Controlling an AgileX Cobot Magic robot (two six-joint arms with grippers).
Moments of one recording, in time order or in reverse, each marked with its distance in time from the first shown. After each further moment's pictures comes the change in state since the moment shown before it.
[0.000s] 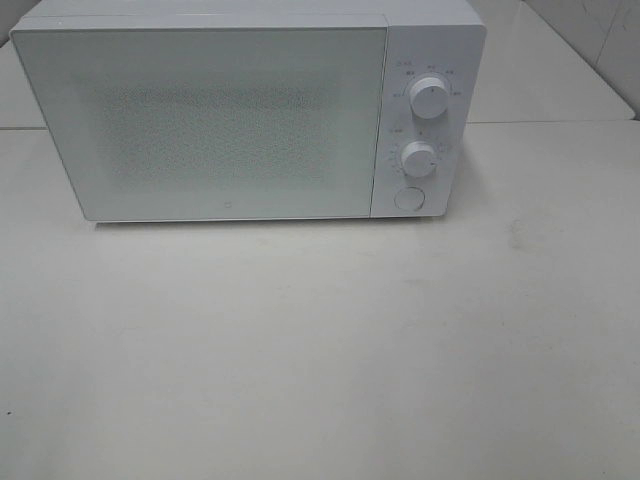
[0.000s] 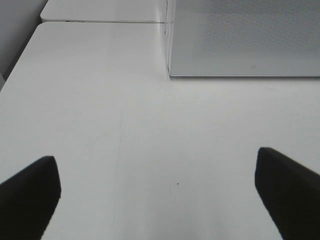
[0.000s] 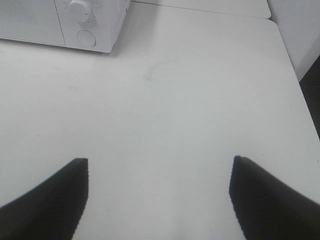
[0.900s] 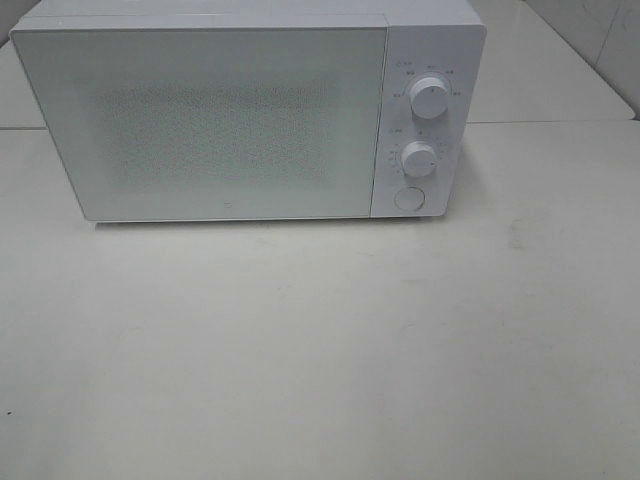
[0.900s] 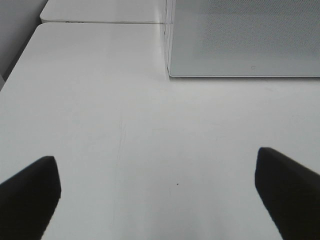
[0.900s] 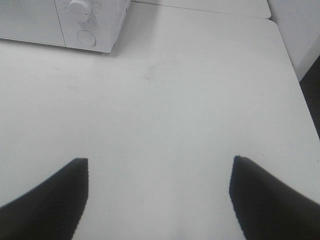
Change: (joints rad) left arm 0.000 0.000 0.000 -0.001 0.000 0.000; right arm 0.000 0.000 0.000 0.000 0.000 0.000
